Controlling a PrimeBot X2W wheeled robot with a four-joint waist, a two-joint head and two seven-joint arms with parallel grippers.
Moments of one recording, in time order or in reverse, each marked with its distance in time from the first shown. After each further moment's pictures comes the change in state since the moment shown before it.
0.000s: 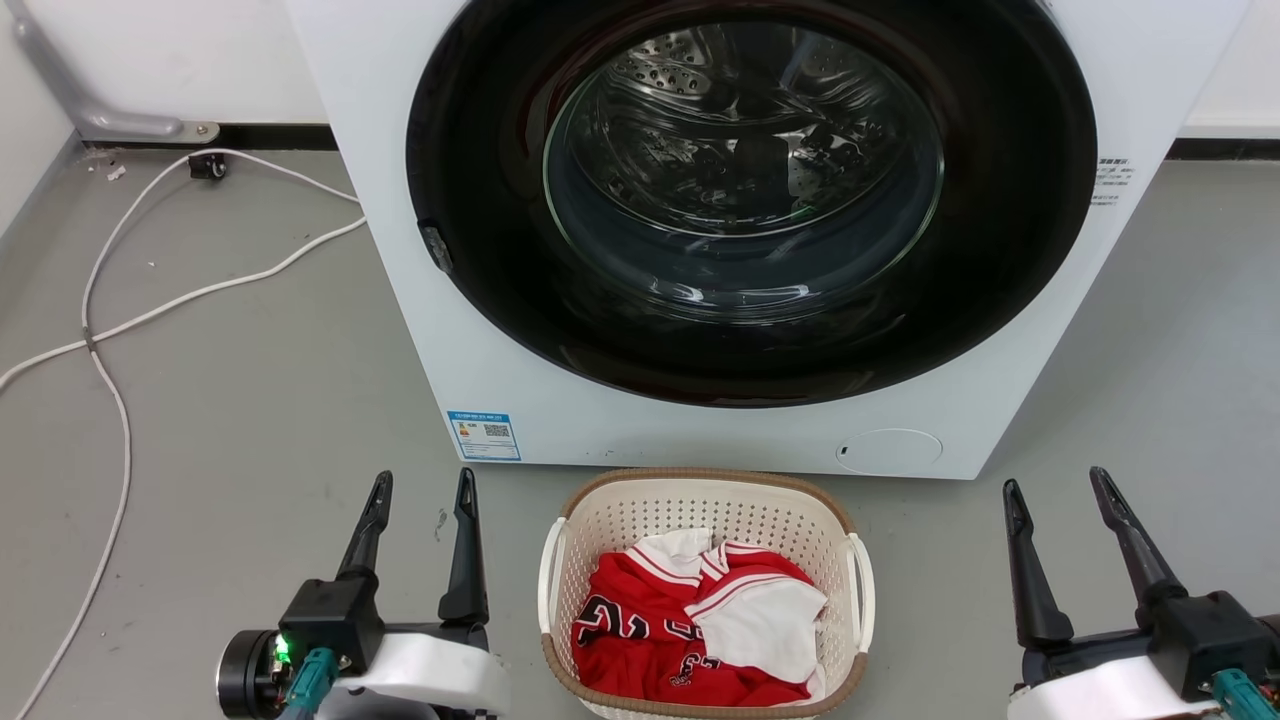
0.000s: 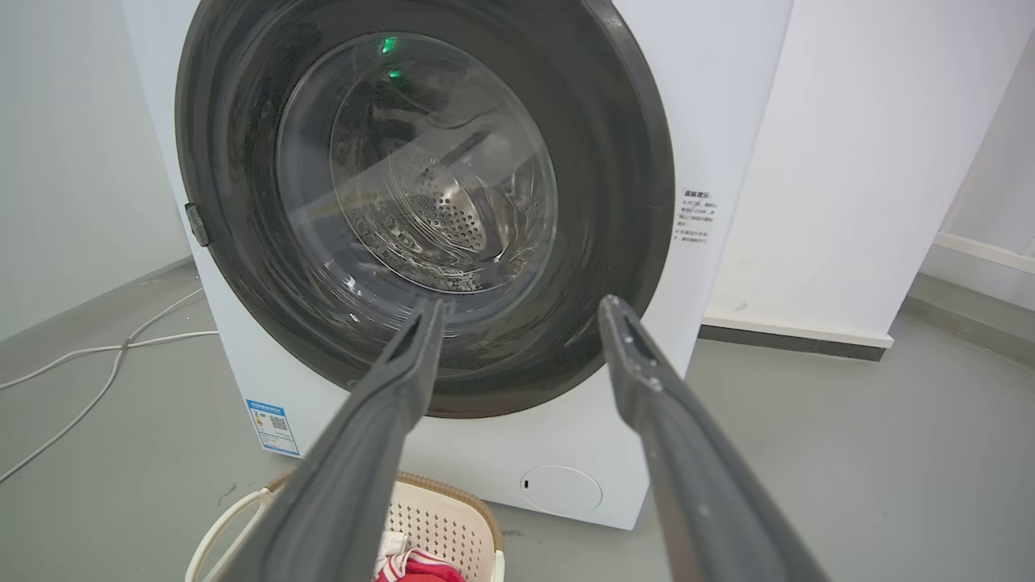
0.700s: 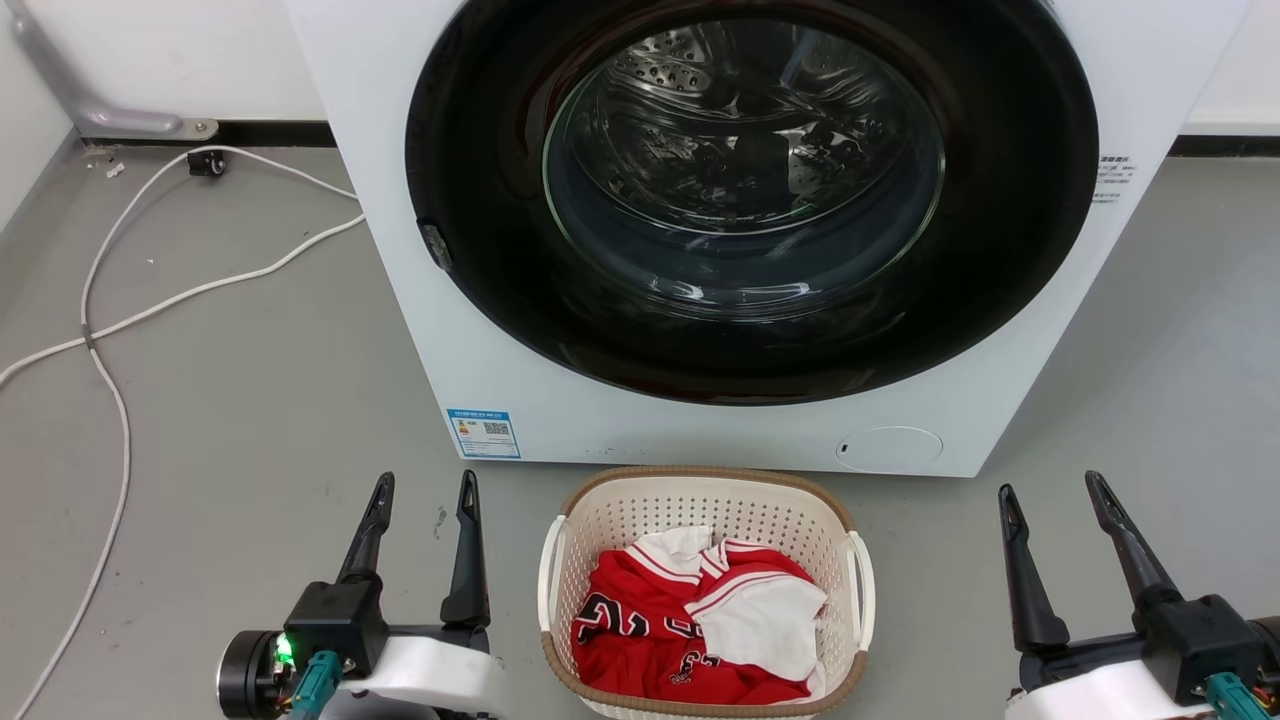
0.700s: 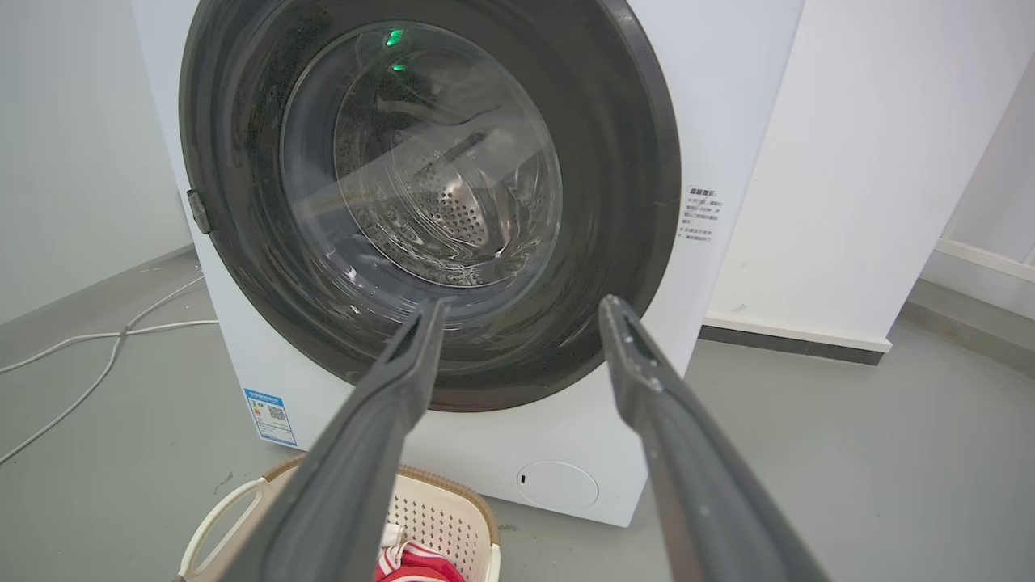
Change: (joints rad) left arm 0.004 0.000 -0.001 -0.001 0.026 0.007 -0.008; right arm 0.004 0.000 0.004 0.004 -0.027 0.000 -0.008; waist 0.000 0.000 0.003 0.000
